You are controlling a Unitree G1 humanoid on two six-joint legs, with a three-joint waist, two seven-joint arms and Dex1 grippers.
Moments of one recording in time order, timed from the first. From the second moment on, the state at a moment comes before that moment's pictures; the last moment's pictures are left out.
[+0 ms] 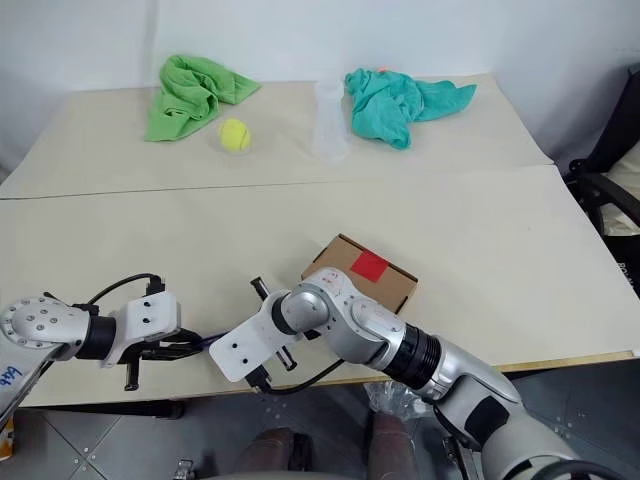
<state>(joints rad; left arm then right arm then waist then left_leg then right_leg) 0.01 1.11 0.06 -0.42 -0.23 0.53 -1.04 -0.84 -0.27 0.85 -0.15 -0.46 0.26 1.11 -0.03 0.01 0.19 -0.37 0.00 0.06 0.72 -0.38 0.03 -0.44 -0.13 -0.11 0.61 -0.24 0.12</state>
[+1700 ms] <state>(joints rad) 0.00 1.10 0.06 -0.42 -0.20 0.56 -1.02 -0.82 -0.18 0.82 -0.01 -0.53 0.13 1.08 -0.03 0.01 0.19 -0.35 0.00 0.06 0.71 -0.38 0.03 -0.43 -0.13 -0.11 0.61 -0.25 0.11</state>
